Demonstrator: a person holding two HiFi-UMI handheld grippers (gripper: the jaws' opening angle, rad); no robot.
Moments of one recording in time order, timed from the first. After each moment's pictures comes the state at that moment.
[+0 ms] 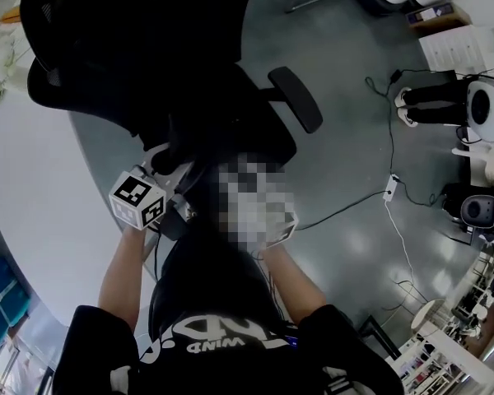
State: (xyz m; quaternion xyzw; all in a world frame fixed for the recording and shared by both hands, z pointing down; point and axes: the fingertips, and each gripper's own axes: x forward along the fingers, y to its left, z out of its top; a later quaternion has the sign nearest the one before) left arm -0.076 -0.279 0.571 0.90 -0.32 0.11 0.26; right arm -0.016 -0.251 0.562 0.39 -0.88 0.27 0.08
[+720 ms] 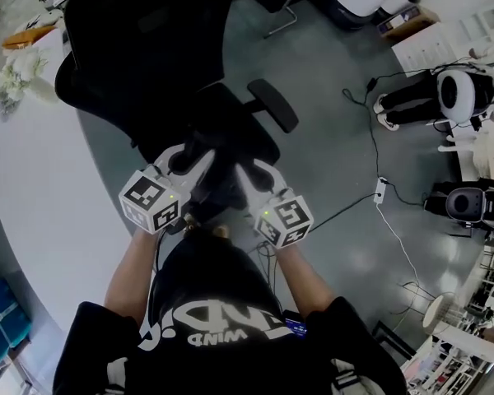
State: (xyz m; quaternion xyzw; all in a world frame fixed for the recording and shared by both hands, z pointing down) left arm -0.025 -0.211 0.405 0.94 -0.27 0.03 0.19; right arm 0.026 -0.185 0.437 0.43 -0.88 0.20 0.07
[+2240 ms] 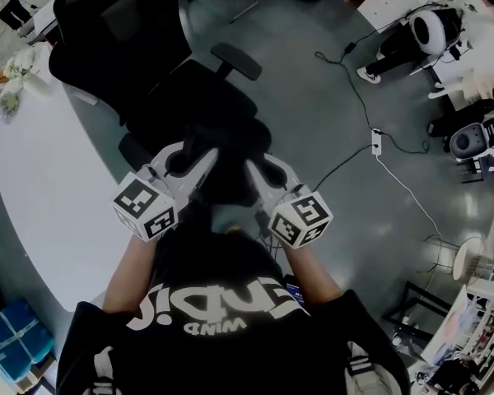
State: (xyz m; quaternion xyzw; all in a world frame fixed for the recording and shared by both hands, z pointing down) left arm 0.063 0.073 0.306 0.97 -0.18 0.02 0.16; right arm 0.122 0.097 0.353 0.50 -0.84 0.21 -0.01
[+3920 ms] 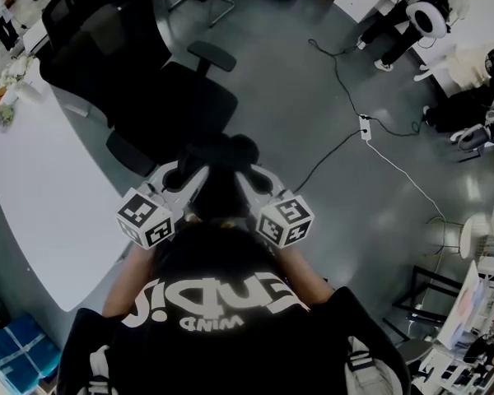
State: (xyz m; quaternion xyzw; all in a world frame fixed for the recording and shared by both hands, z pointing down) left arm 0.090 0.200 0.343 0.97 -0.15 0.05 0.16; right arm 0.151 0.217 0.394 0.52 -0.82 0.24 0.00
